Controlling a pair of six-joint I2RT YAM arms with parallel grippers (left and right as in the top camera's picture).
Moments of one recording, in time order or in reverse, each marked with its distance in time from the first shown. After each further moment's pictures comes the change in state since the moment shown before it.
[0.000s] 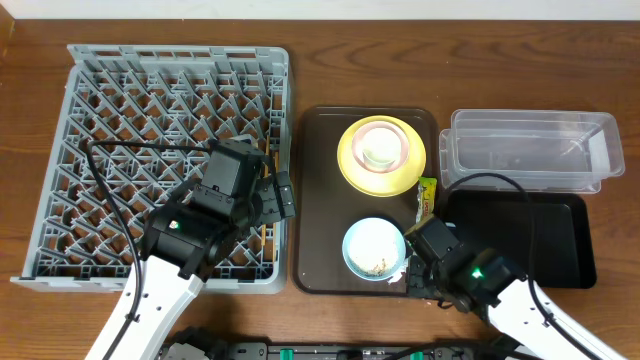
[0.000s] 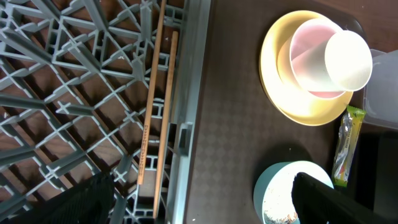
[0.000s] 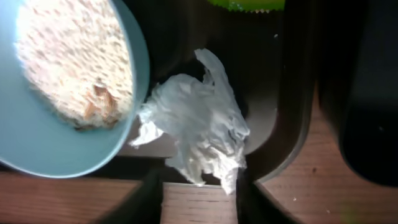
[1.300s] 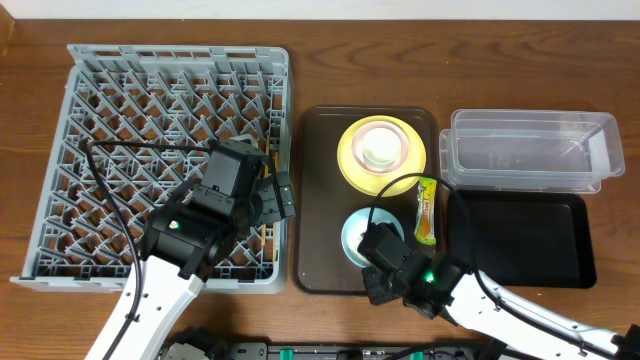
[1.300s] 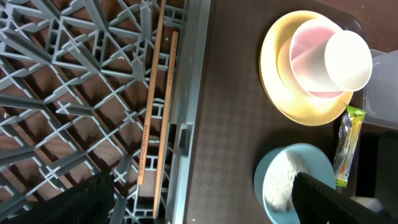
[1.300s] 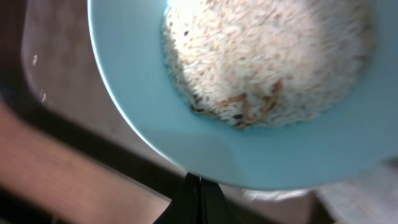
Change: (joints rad) left arm 0.000 0.000 0.000 0.000 0.000 0.000; right arm 0.226 0.200 0.022 0.309 0.010 -0.206
